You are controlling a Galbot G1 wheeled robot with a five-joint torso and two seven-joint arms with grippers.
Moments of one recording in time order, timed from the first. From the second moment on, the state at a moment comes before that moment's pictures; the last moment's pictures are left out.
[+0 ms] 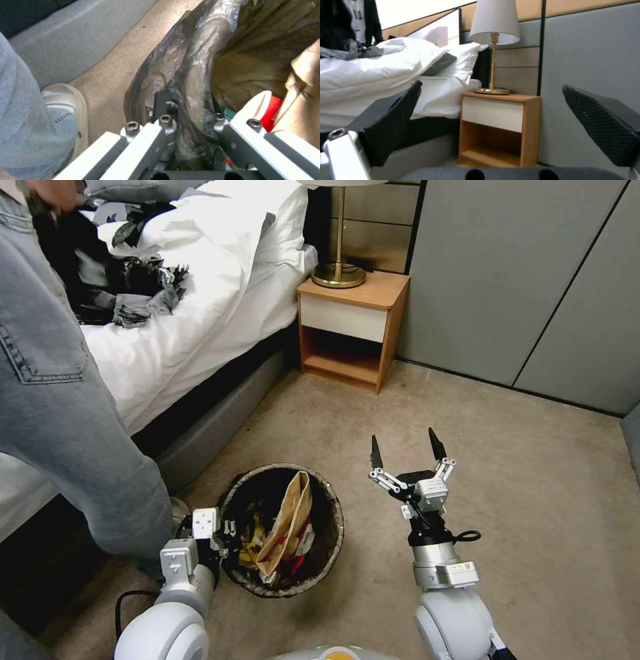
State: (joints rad) left arm 1.70 -1.28 -0.45 -2.29 -0.39 0.53 -0.34; right arm -1.51 1.37 0.24 2.02 -0.08 0.42 0.21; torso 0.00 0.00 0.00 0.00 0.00
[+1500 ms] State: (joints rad) left arm 1.69 -1.28 -0.44 -2.26 -0.38 0.53 -0.35; right arm -1.49 1.37 0.23 2.01 -0.09 0.43 0.21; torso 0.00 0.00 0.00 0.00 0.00
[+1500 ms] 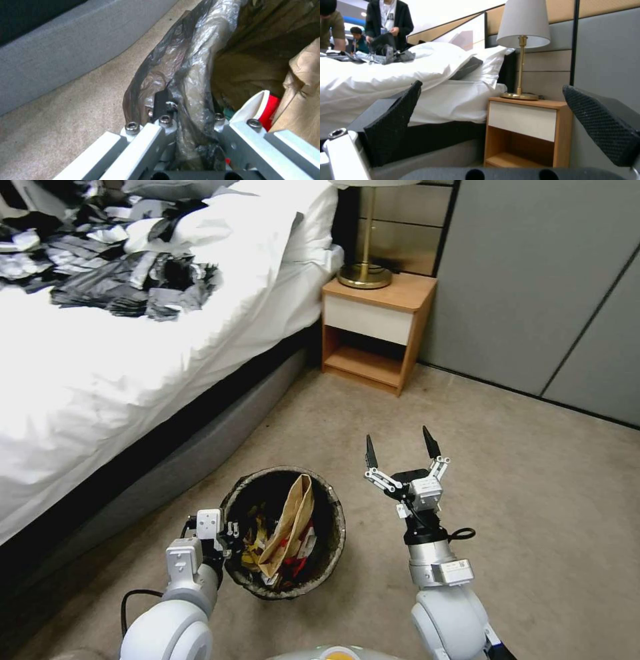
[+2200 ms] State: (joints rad) left arm 1.69 -1.29 -0.44 -2.26 -0.38 0.53 -0.35; right arm -1.49 1.37 0.23 2.01 -0.08 0.43 0.22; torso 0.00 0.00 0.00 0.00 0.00
